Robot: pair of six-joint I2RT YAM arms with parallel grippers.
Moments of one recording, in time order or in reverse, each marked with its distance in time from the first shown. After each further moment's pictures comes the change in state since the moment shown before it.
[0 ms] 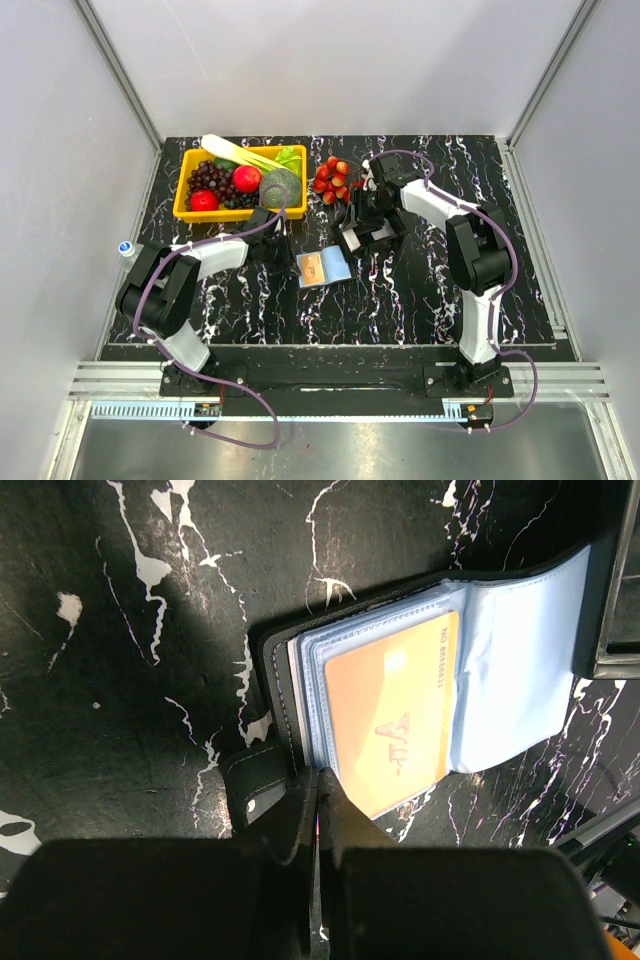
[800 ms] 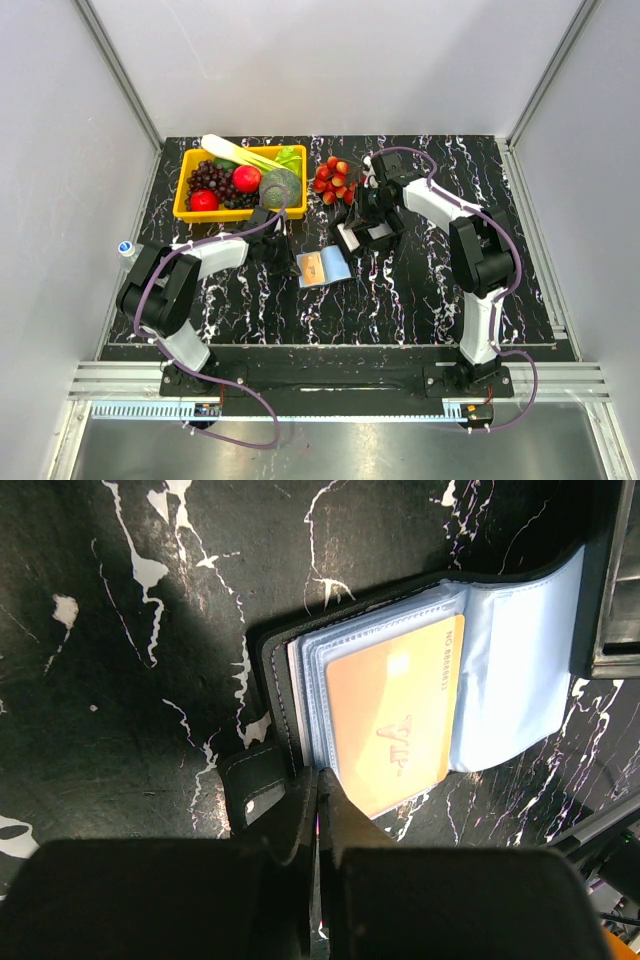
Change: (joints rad) left arm 0.003 0.007 0.006 -0.005 0.011 0.002; right arm -0.002 -0.026 0.000 0.000 -0.006 0.010
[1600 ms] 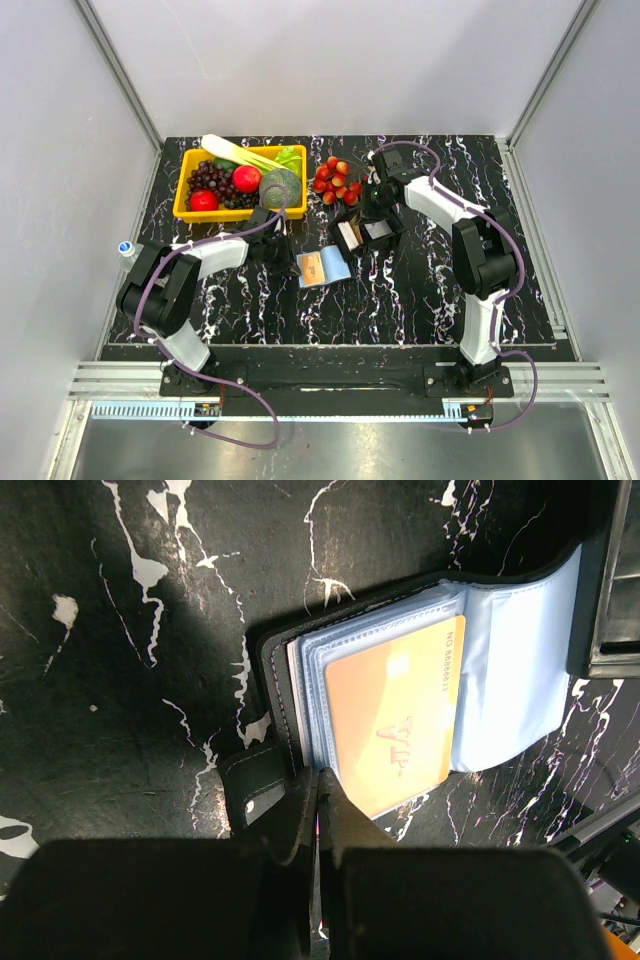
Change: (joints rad) left arm 0.000 0.000 0.000 0.000 0.000 0.001; right arm -0.001 -0.019 0.016 -0.019 0.137 -0.021
